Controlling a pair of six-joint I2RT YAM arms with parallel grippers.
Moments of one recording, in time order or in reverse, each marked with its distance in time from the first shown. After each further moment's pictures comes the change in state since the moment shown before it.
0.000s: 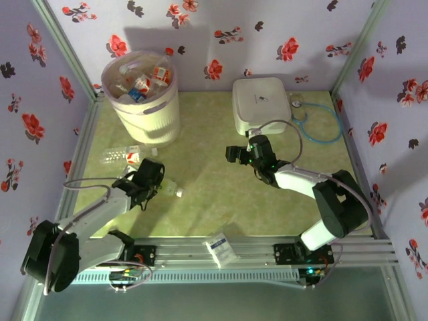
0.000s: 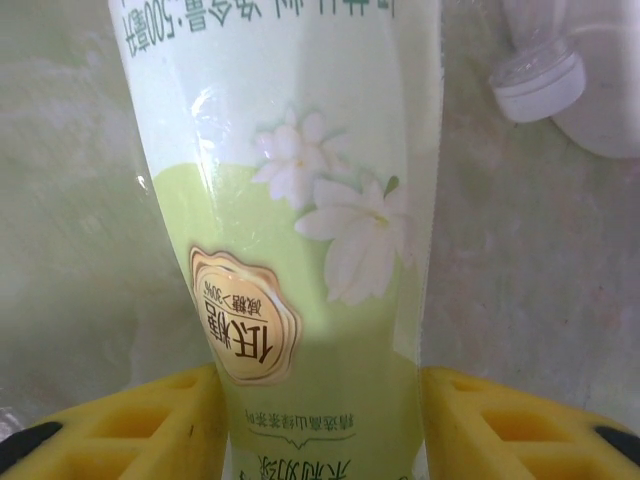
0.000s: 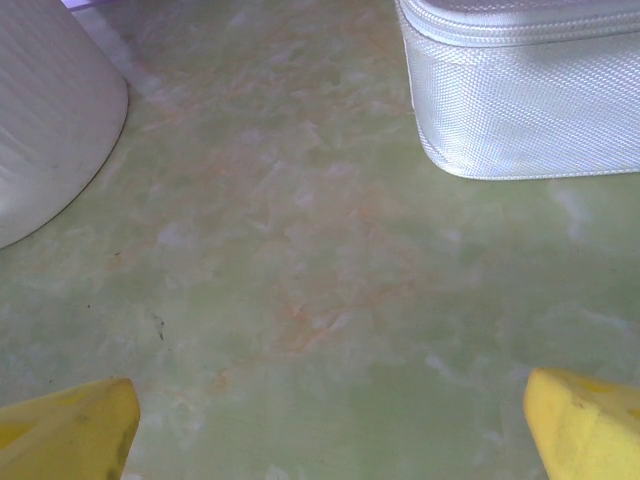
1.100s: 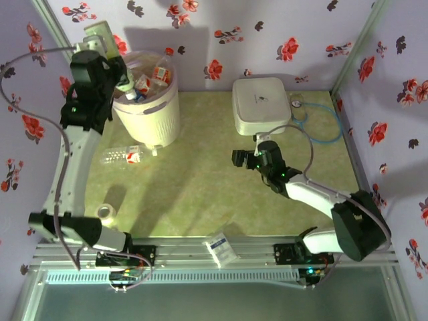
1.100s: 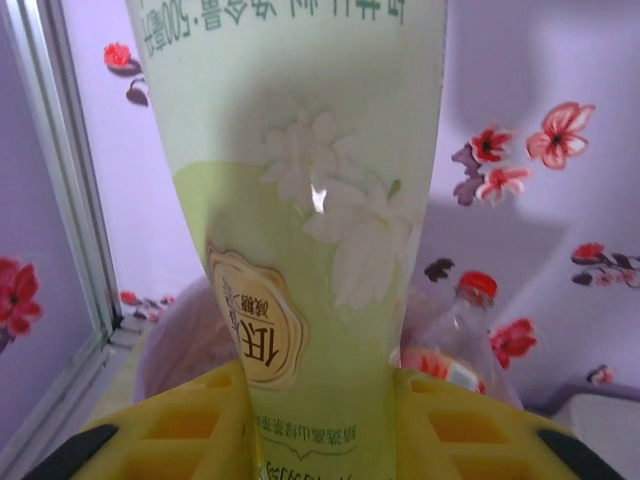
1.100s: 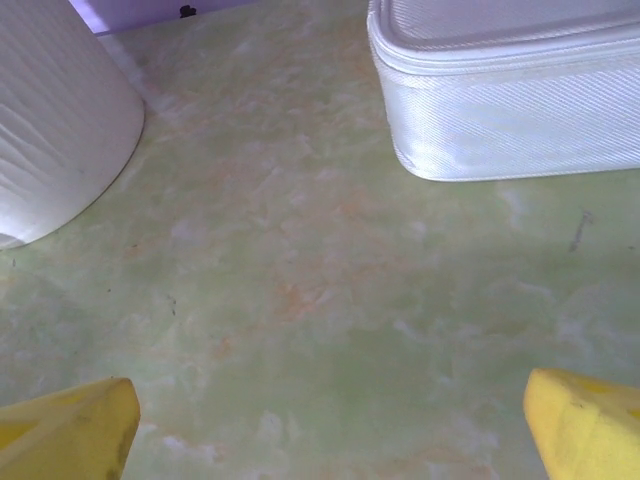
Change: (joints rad) left arm 0.380 0.380 1.243 -0.029 0.120 1.255; right arm 0.000 -0.224 -0.116 -0.068 0.029 -0.015
